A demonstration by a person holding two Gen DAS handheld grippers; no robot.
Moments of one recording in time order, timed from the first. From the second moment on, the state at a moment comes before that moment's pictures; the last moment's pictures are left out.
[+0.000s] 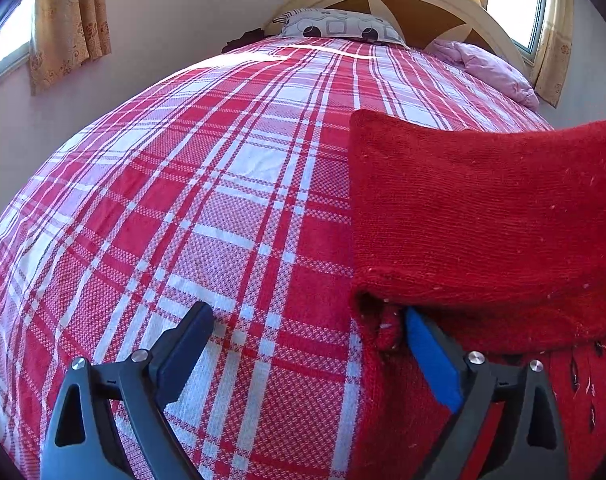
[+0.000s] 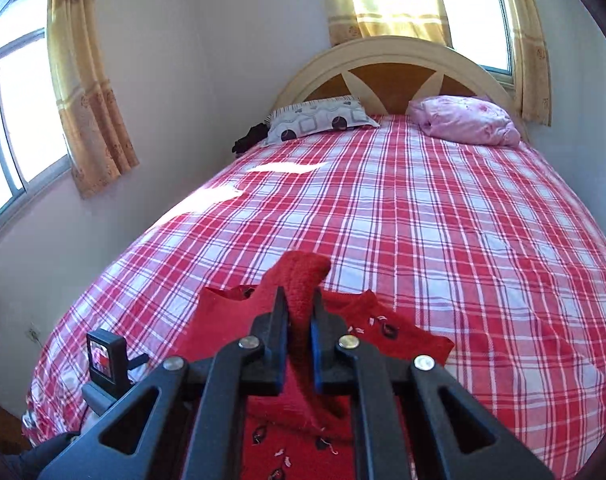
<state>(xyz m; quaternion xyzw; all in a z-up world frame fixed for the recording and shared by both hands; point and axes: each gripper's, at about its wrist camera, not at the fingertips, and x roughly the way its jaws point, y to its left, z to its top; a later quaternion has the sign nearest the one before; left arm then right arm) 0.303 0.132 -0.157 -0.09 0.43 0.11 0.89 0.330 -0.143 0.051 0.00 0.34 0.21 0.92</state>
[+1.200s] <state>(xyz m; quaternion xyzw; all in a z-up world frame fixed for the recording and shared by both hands) 0.303 0.130 -0.156 -0.09 0.43 0.11 0.89 0.358 -0.246 -0.132 0.06 0.48 0.07 0.87</state>
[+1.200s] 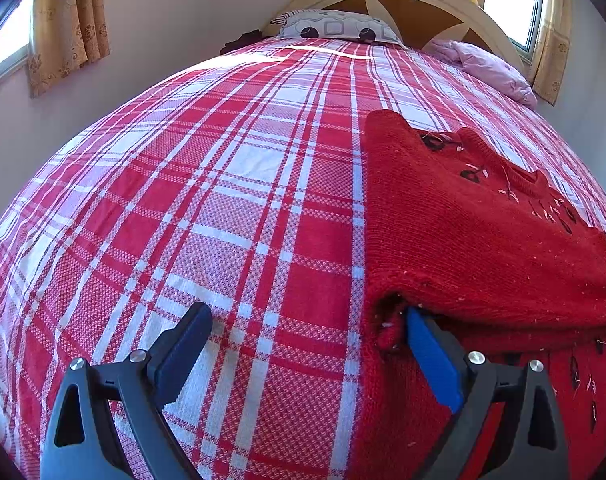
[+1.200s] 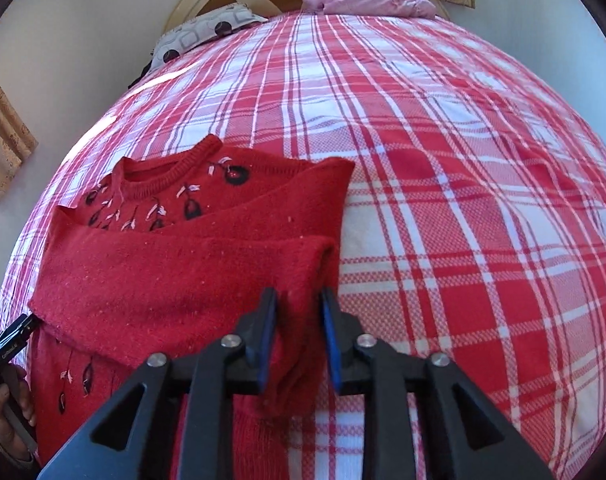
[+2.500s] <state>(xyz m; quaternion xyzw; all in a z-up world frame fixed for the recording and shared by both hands) 0.349 0.149 -0.162 -0.04 0.44 0.17 0.88 0.379 -0.226 -0.146 0.01 0.49 0.09 0.86</state>
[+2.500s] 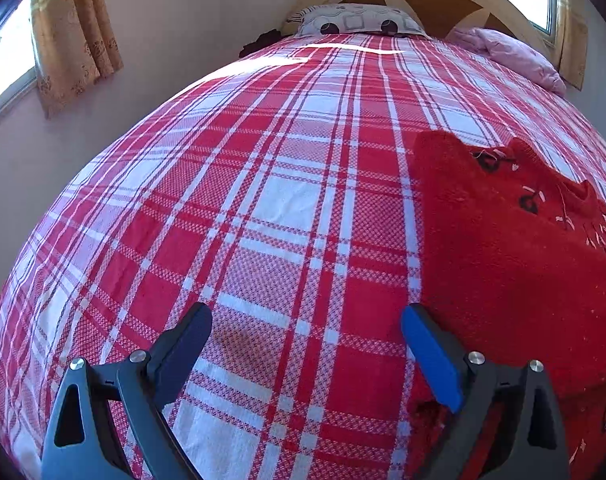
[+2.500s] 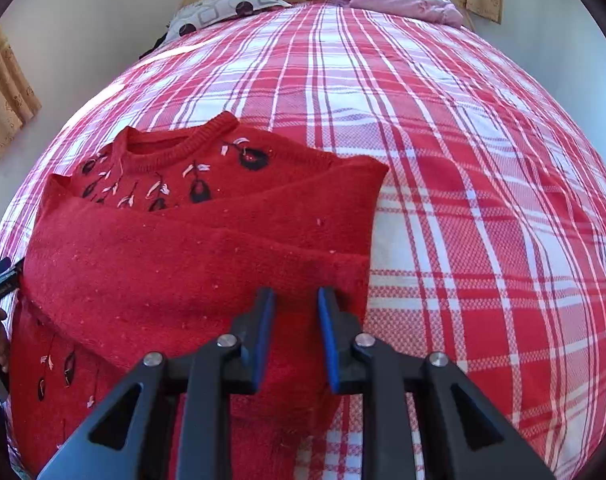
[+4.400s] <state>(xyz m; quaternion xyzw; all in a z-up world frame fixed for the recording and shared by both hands) 0.162 0.091 -0.156 -0.04 0.43 0.09 0.90 0.207 -0.245 -0.141 0.08 0.48 0.14 0.86</state>
